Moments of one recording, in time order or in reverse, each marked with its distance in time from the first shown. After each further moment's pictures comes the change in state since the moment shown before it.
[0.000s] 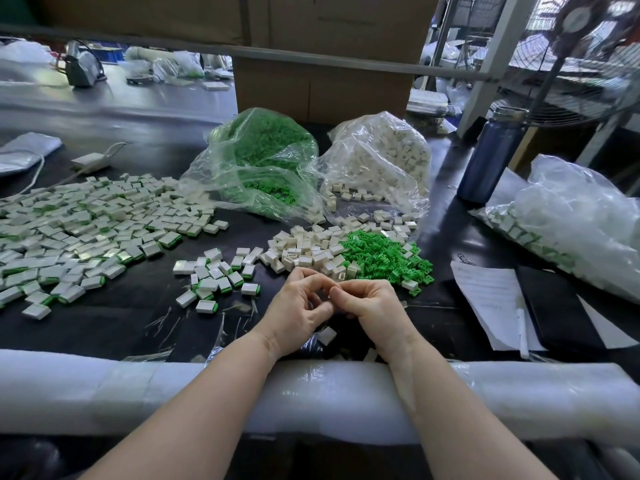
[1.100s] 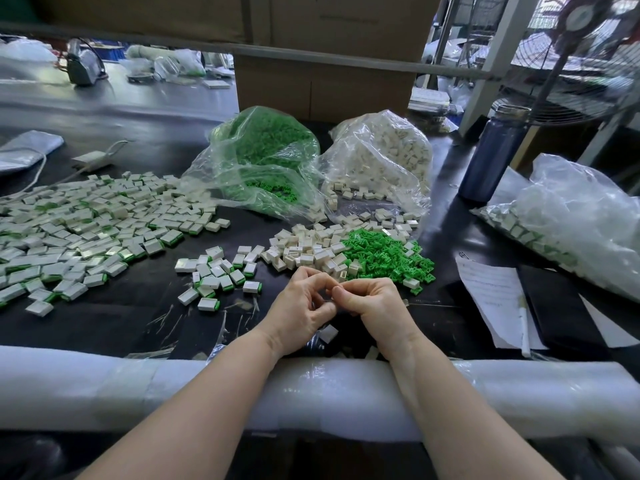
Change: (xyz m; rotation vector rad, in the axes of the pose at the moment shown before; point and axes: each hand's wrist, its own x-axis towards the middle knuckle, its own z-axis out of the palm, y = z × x) left_hand -0.001 0.001 0.000 0.039 -0.036 0.017; right_hand -0.002 -0.004 0.002 -0.007 0.022 0.023
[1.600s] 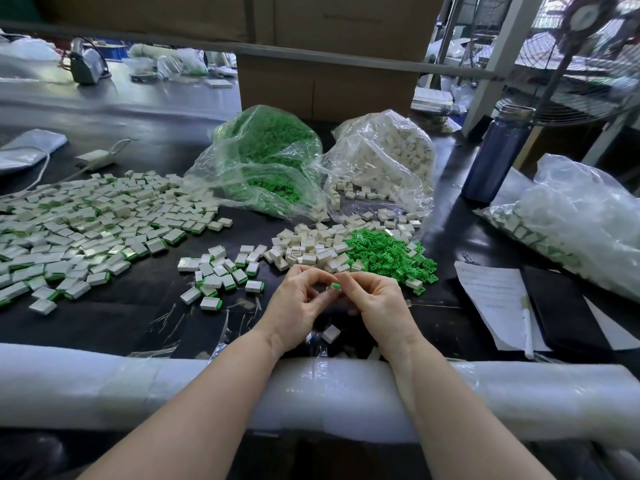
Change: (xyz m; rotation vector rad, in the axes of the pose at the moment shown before) left_hand 0.000 0.001 -0.001 -0.019 0.148 -0.014; right_hand 0.003 0.004 0.002 -0.047 0.060 -0.108
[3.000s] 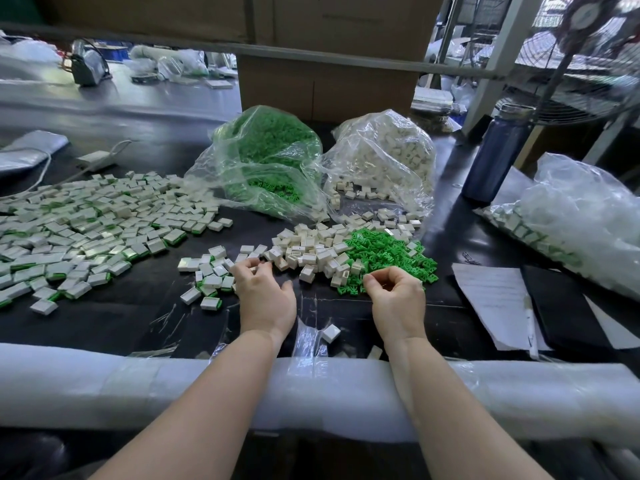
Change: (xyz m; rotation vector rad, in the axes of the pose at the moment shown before) left_hand 0.005 -0.012 -0.011 0.373 0.412 -0.311; right_hand 0.009 0.011 -0.012 -0.445 0.477 -0.001
